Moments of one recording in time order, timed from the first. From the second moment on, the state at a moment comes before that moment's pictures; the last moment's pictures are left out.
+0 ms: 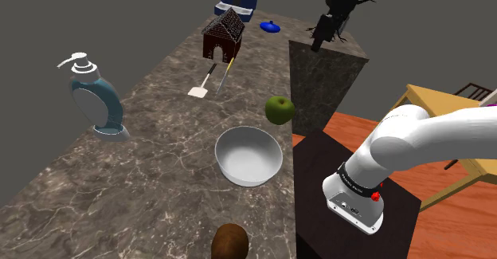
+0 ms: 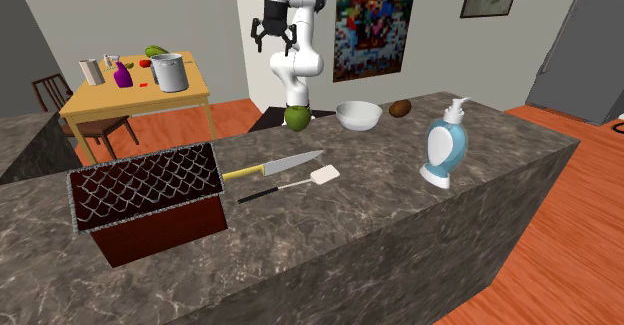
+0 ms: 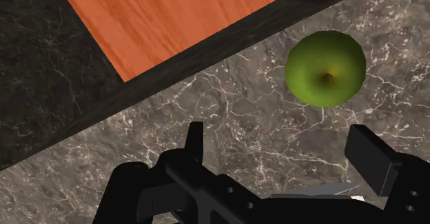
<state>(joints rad) 0.01 -0.81 0.05 -2.36 -0.09 1.61 -0.08</state>
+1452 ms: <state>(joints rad) -0.11 -0.15 0.38 -2.13 -0.05 2.01 0.75</state>
